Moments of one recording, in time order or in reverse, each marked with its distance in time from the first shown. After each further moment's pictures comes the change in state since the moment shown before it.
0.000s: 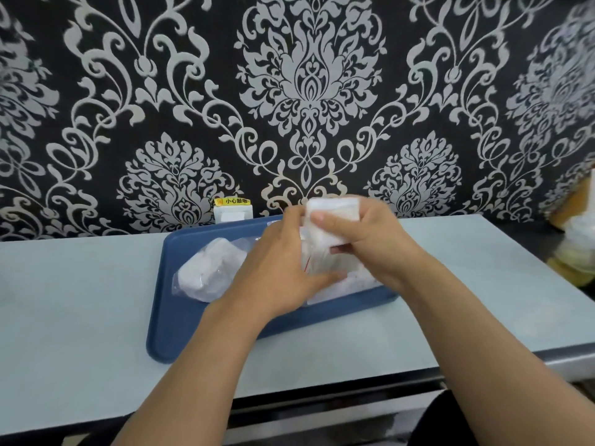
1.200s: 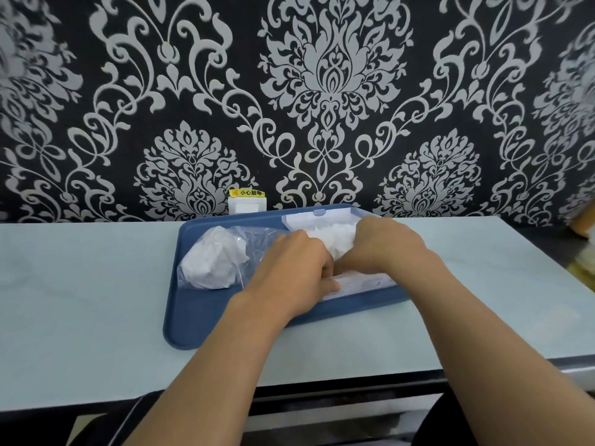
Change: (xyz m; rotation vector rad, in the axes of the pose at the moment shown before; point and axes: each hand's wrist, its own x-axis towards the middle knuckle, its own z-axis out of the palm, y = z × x) left_hand 0.001 -0.007 0.006 0.325 -0.099 0.063; right_hand 0.025 0.016 0.009 -1.407 0.051 0.350
